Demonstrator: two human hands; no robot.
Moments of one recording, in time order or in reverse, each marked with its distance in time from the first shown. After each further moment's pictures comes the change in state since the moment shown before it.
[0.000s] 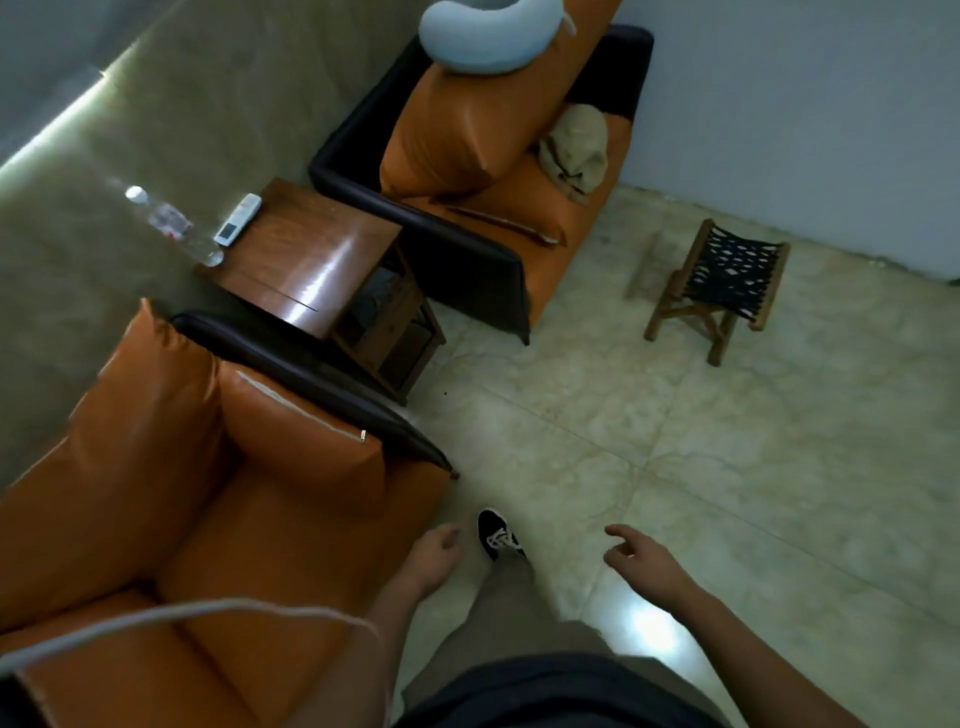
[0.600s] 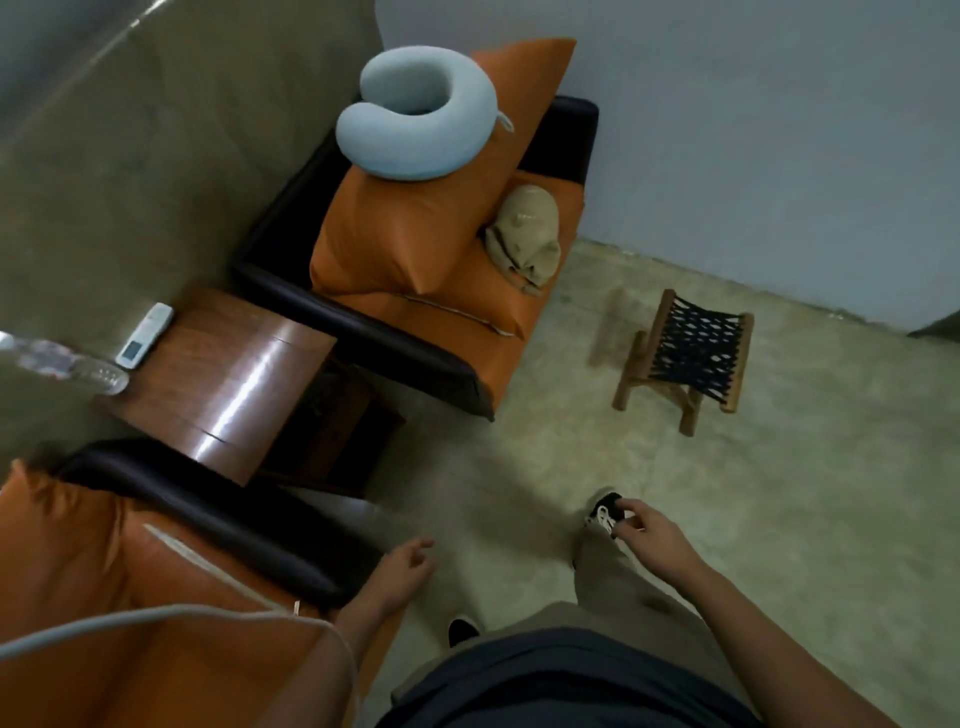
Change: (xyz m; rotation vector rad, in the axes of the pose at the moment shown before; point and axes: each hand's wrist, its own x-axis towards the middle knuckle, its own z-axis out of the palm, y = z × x) left_hand 0.170 0.167 -0.126 0.087 -0.057 0.078; right_hand 0.165 -0.114 -0.212 0.080 0.193 -0.010
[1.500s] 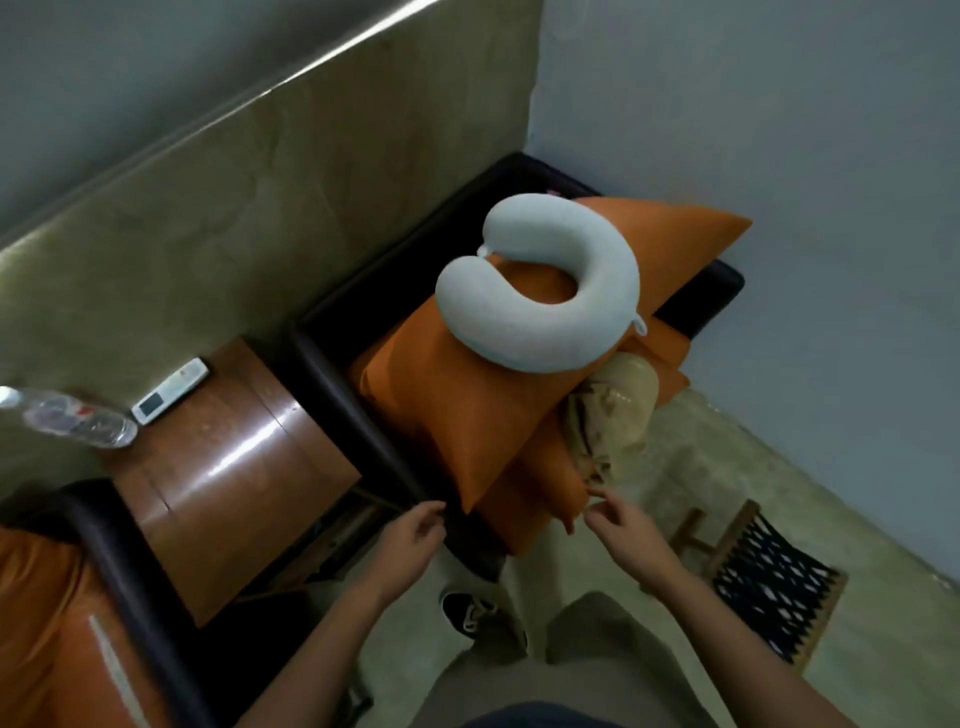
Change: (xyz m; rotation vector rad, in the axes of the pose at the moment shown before) left_hand 0.160 0.223 -0.254 -0.342 0.367 0.068; right_hand 0.272 -0.361 -0.122 -0.217 -0.157 -0.320
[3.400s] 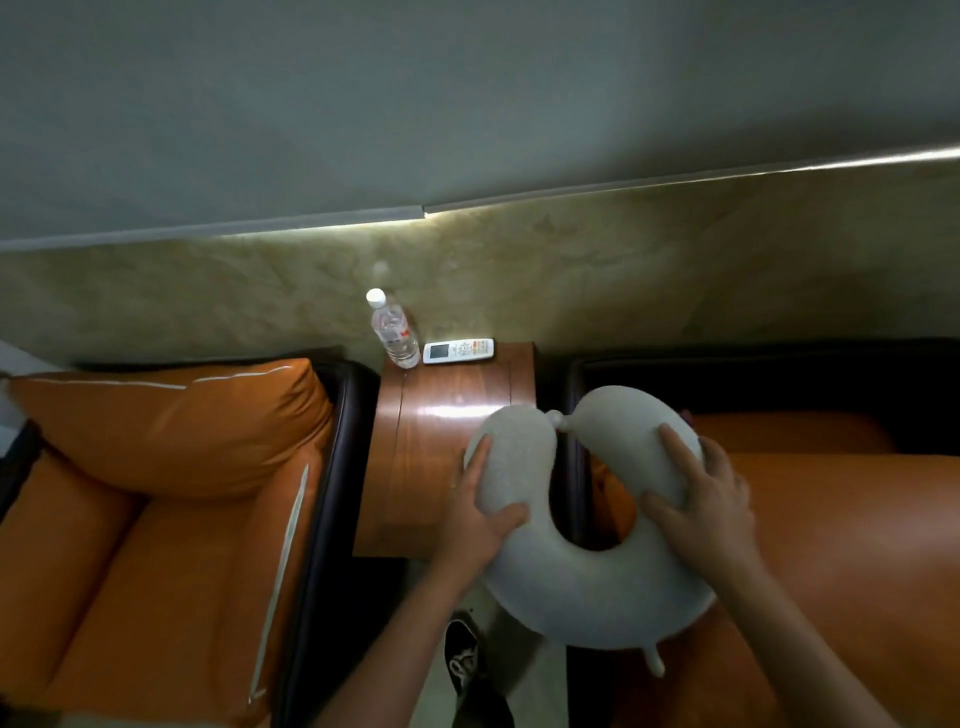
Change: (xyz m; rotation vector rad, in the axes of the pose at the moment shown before) left_hand 0.019 -0.033 -0.174 -0.631 0.853 -0.141; right_hand 0.182 -0.309 0.100 -0.582 -0.099 -0.755
